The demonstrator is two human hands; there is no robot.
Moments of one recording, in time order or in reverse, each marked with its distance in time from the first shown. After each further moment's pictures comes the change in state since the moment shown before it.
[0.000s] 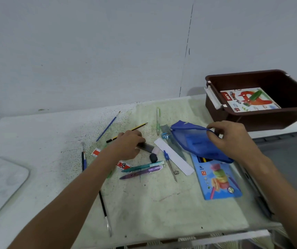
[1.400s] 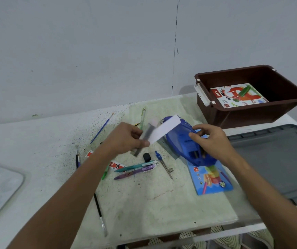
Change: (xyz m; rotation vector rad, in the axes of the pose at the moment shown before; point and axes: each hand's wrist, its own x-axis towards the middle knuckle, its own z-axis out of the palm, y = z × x) left_hand -0.041 0.047 -0.050 -0.920 0.145 -0.203; right_hand -0.013 -0.005 0.024 0.587 -0.079 0.346
